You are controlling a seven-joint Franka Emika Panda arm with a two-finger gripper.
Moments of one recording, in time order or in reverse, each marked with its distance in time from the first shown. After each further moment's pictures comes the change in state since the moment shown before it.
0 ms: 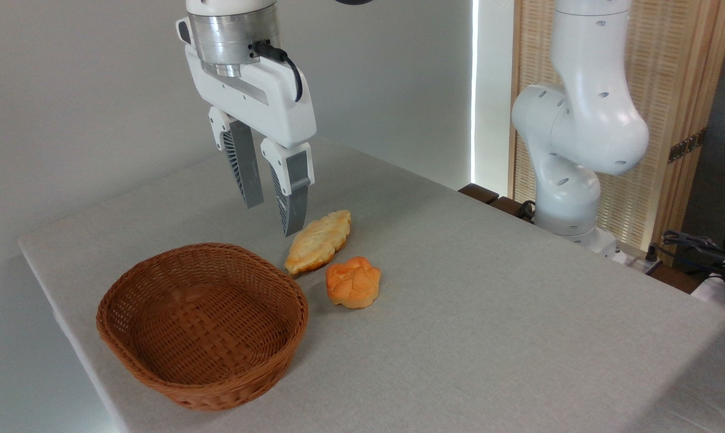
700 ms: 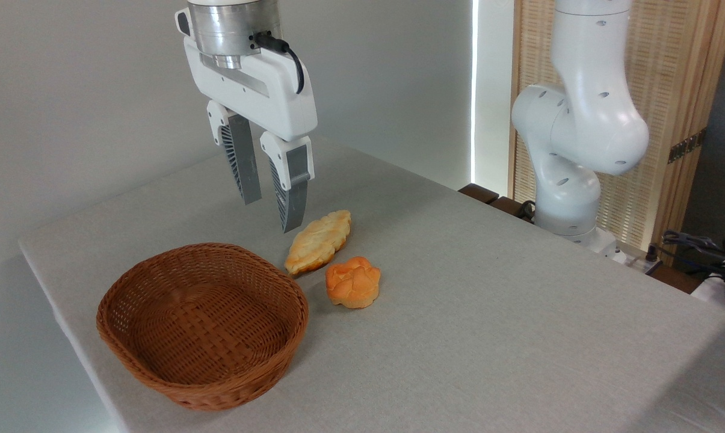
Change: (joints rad) arm 0.002 -0.005 0.006 0.014 0.000 -0.002 0.000
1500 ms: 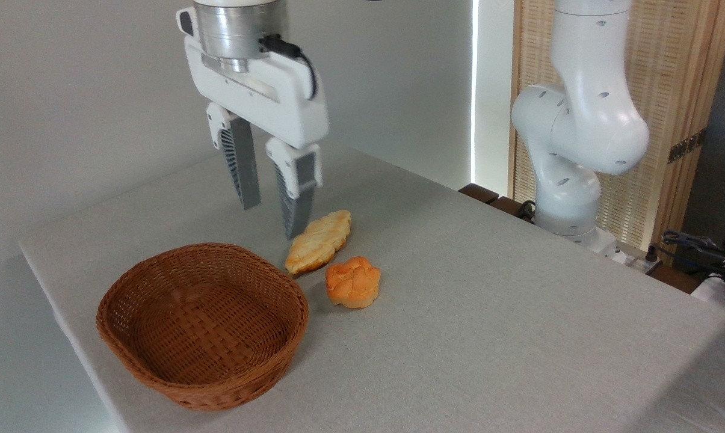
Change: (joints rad) arm 0.003 0.002 0.064 0.005 -0.033 0.017 0.017
